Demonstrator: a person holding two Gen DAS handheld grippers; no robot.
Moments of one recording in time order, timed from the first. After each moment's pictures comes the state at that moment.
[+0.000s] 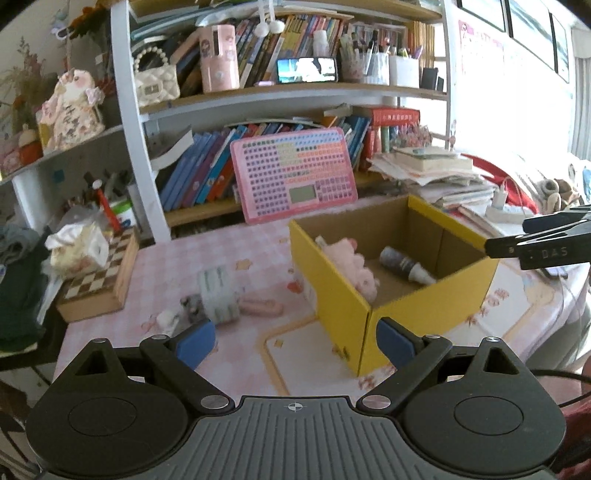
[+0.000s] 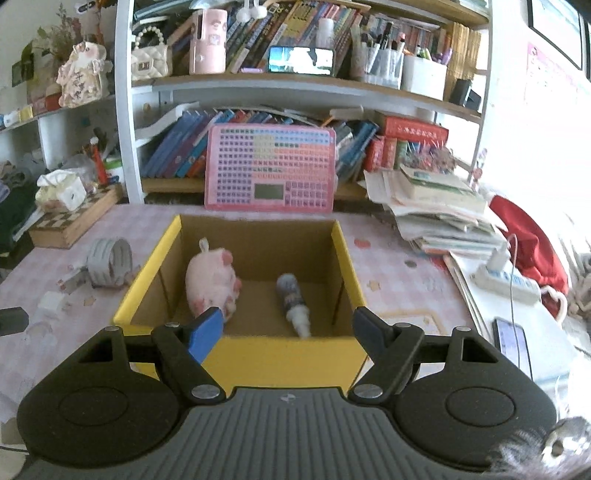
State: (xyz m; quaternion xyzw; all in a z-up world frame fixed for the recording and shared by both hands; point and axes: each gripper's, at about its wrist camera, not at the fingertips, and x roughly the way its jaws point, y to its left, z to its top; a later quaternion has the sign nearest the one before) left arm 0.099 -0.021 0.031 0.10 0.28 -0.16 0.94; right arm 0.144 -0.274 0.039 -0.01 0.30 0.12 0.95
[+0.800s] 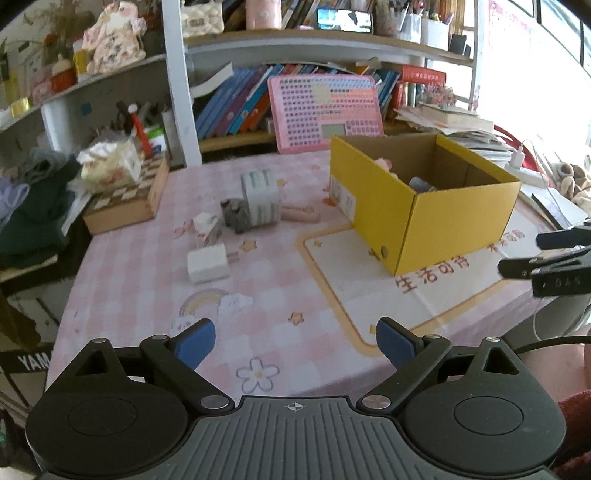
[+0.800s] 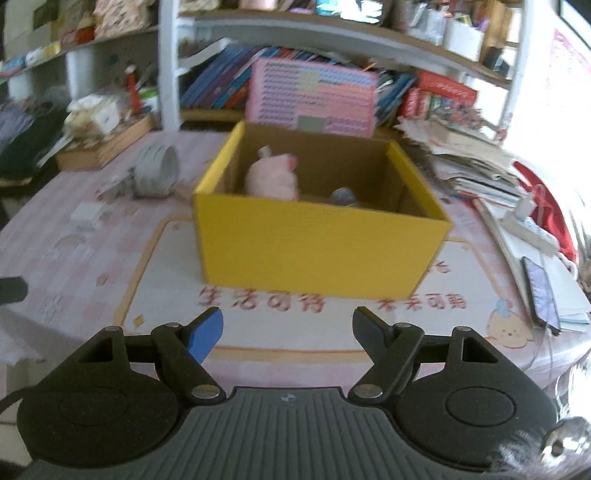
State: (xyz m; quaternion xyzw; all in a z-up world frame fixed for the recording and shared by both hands) left arm 0.058 0.048 -0.017 0.08 0.35 -0.13 0.92; right arm 0.082 -0.204 -0.015 -0.06 0.37 0.16 0.92
